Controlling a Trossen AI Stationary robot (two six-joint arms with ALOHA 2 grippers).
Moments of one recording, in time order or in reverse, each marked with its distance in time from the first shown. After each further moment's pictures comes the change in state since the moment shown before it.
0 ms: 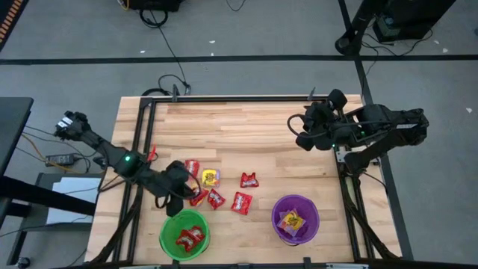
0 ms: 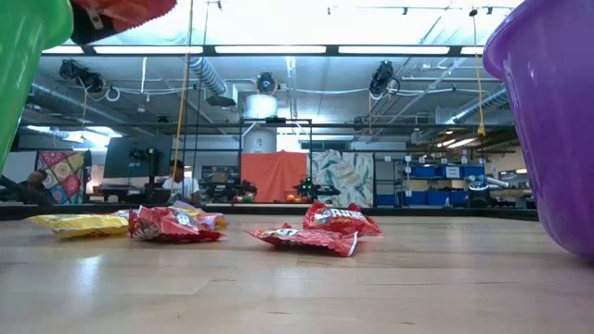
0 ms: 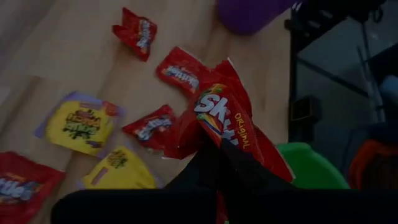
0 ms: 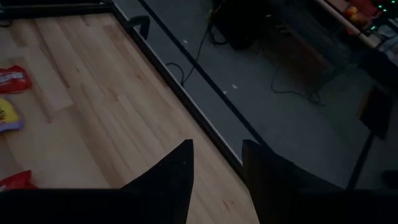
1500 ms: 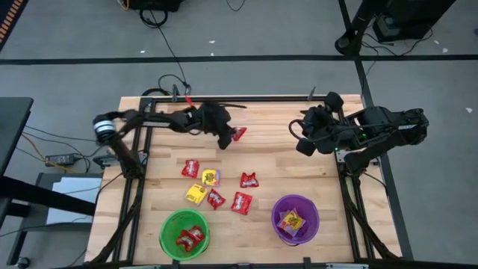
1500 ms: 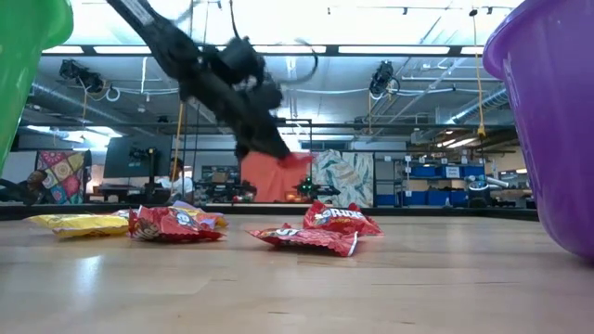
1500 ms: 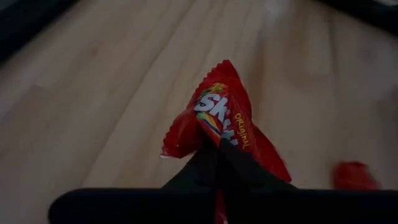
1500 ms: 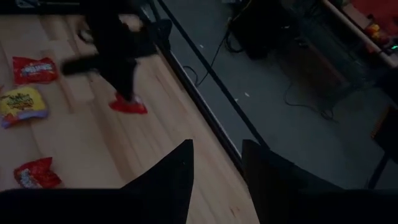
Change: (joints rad) left arm 0.997 0.562 -0.002 0.680 0.505 0.722; right arm 0.044 0.000 0.000 0.040 -0.033 -0.080
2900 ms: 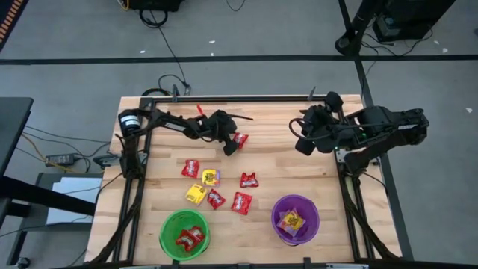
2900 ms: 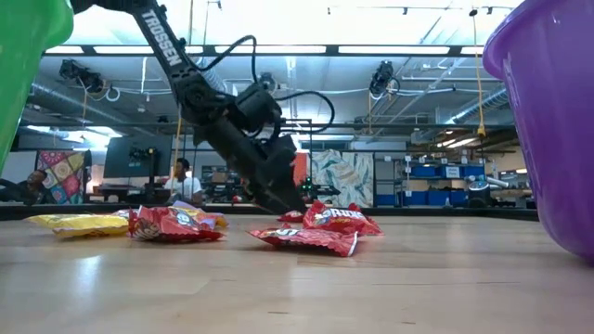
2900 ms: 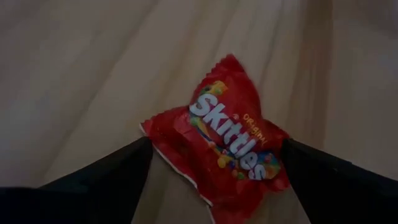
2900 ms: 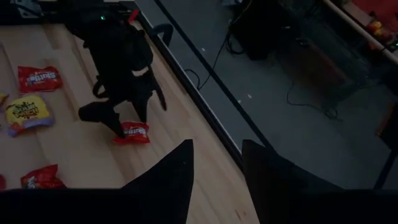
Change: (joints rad) left arm -0.016 0.288 0.003 0.180 -0.072 0.024; right arm -0.003 0.000 0.000 0.025 -0.002 0.011
